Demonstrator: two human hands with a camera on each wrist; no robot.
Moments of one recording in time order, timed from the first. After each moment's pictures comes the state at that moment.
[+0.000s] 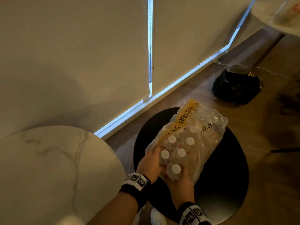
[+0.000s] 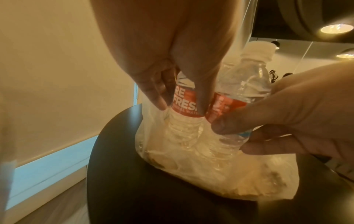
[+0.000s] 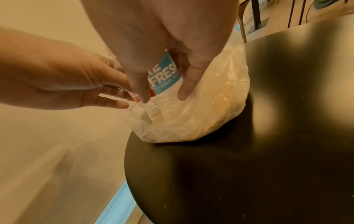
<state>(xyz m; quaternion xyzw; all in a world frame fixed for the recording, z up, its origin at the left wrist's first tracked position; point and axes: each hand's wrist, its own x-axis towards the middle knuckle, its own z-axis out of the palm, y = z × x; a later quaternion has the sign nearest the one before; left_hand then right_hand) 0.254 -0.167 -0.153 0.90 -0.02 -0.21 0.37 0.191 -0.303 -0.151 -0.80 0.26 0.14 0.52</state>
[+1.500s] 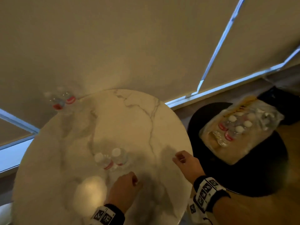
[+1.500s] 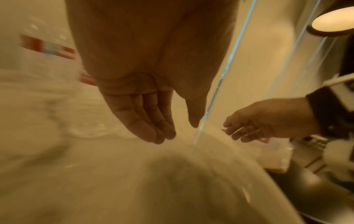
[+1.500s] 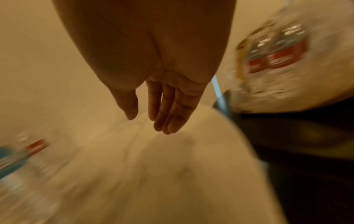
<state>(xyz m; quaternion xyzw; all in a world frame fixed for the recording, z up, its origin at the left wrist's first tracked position) -0.100 0.082 -0.055 0.87 0.29 -0.23 0.33 0.051 -0.127 -0.078 -0.89 -0.03 0.28 0.36</state>
